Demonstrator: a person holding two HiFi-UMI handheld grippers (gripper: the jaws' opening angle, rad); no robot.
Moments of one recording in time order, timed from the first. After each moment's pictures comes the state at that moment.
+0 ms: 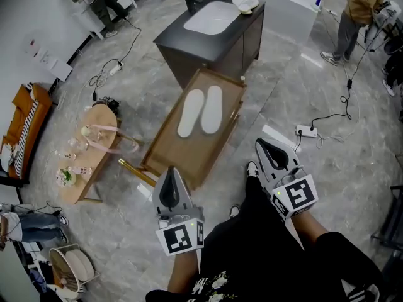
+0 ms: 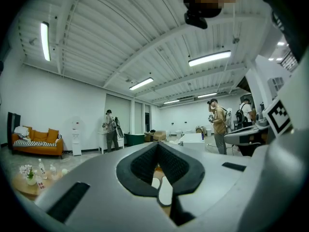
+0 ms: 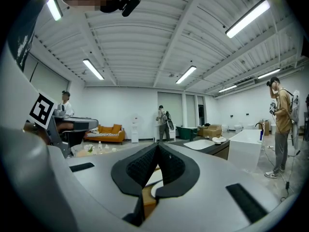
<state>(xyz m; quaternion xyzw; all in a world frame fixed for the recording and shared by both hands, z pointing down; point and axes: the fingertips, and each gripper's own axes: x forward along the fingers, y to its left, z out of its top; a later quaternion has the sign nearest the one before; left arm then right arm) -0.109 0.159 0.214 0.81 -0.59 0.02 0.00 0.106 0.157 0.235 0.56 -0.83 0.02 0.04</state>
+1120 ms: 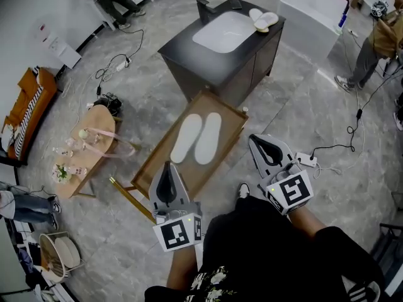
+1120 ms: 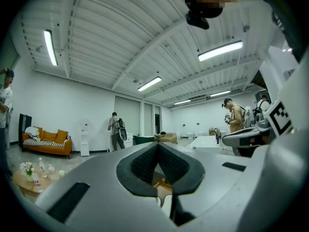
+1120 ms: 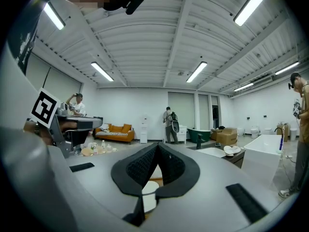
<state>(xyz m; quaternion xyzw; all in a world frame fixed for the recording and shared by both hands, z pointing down) -0.035 0.029 0.195 0.76 -0.65 0.01 0.00 0.165 -0.002 0.215 0.48 -0.88 0.00 0.05</state>
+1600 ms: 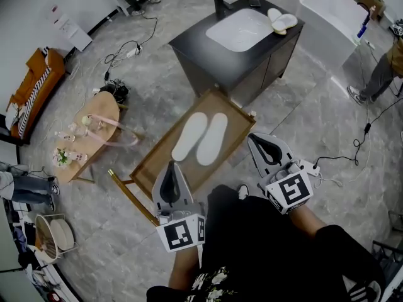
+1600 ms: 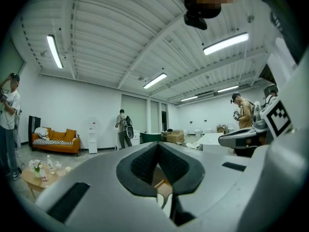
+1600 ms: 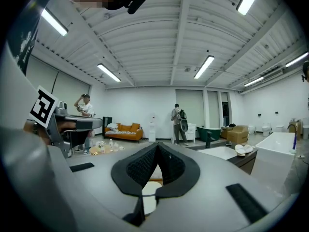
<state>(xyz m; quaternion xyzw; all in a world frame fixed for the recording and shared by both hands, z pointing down) -0.026 0.010 0.209 0.73 -0.68 0.02 0.01 0.157 -0.044 0.229 0.43 -0.90 0.00 0.06</state>
